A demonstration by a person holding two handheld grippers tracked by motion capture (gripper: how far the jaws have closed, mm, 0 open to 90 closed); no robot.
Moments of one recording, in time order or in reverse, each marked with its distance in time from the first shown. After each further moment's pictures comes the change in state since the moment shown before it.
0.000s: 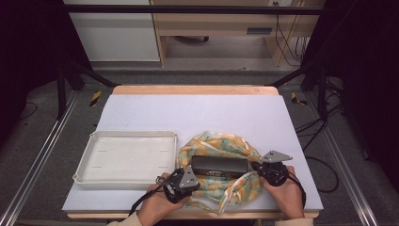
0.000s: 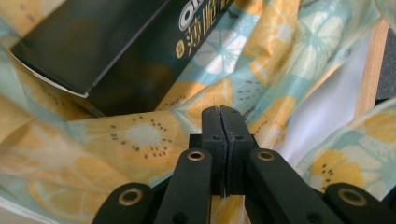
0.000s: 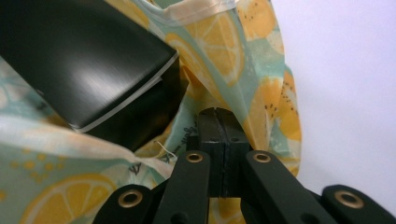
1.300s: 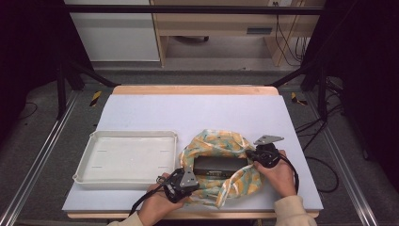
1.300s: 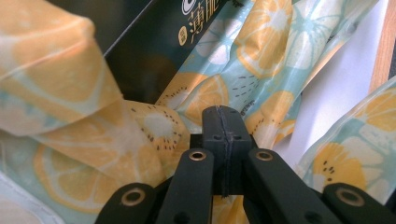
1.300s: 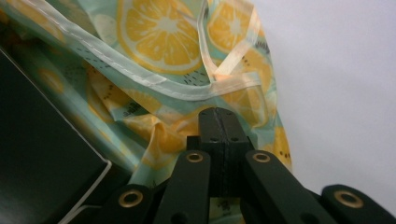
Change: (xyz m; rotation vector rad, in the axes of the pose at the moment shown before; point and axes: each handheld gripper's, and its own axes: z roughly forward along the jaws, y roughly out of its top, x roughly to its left) left arm 0.002 -0.002 0.004 0.016 -0.001 -0.008; right arm -0.026 0.033 0.039 0.031 0.077 0.037
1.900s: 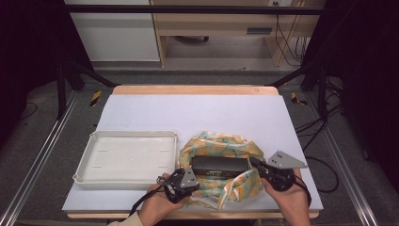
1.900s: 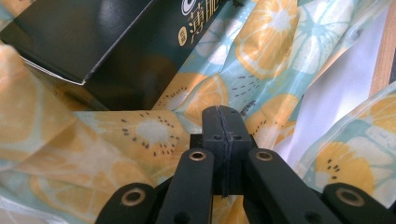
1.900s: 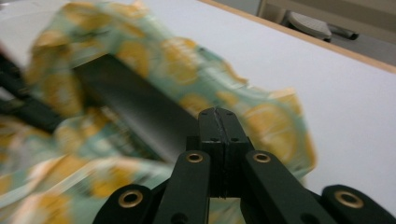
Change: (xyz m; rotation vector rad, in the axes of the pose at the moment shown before) left arm -0.001 0.000 0.000 0.000 0.010 0.003; right arm 0.063 -0.009 -0.096 -0.281 -0.025 -0.089
